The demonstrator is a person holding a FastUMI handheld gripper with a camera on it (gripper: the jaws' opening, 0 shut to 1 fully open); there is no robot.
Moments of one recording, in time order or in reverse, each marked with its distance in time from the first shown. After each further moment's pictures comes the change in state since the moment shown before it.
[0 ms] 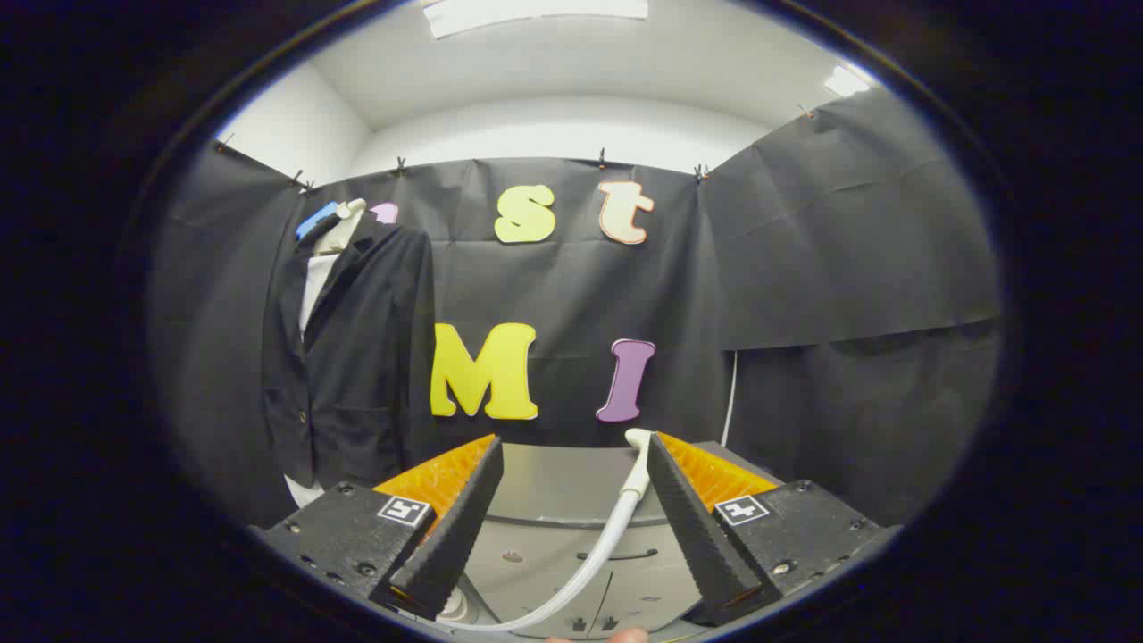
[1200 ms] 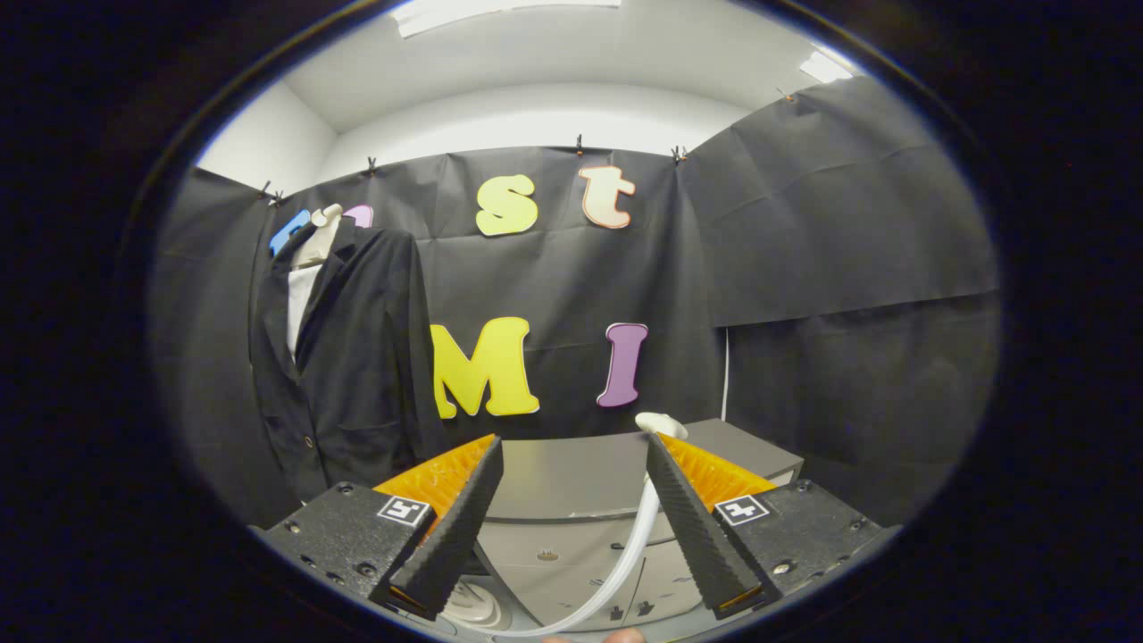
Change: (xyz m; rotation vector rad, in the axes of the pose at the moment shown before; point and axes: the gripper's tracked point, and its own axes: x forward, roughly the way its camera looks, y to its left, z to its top) arm 0.004 0.039 0.002 0.098 0.065 -0.060
